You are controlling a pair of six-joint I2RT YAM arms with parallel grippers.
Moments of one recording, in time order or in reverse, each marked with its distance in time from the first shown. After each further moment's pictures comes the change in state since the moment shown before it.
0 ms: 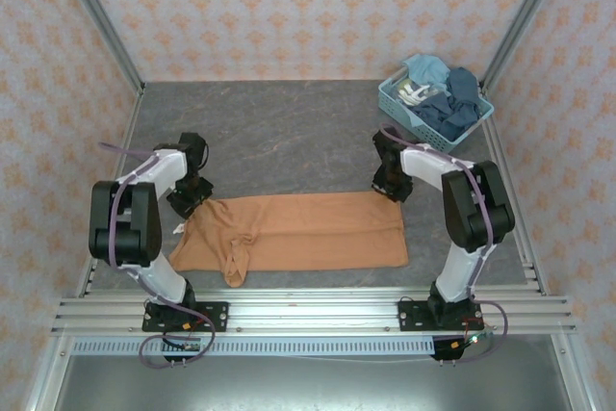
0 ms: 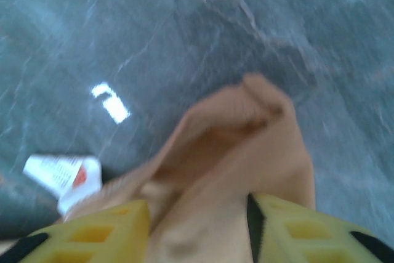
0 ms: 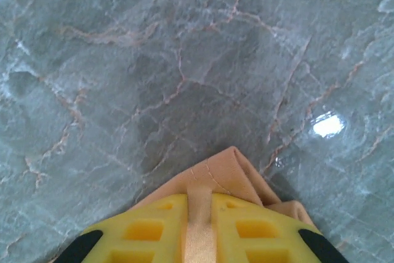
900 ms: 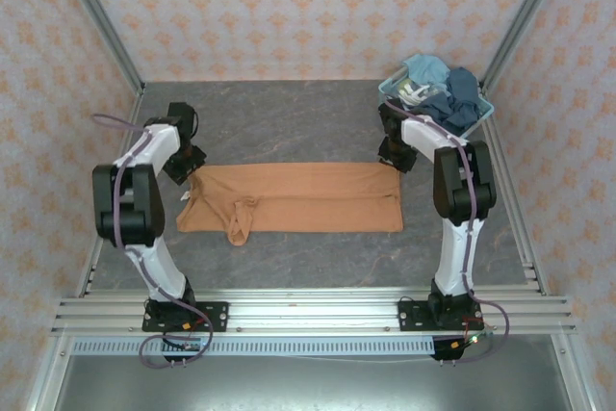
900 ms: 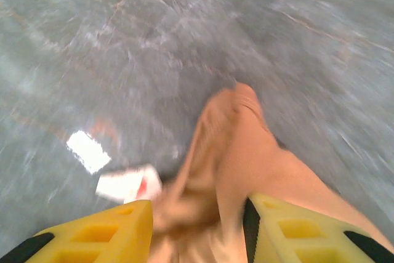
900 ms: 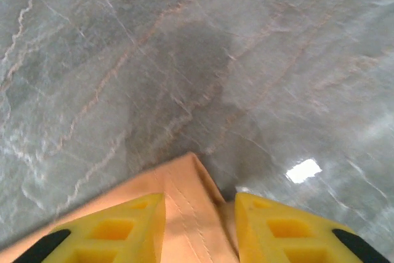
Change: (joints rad) left arm 0.023 0.065 0.271 -0.003 -0.025 0.140; right arm -0.081 0.206 0.356 -0.108 0.102 -0.186
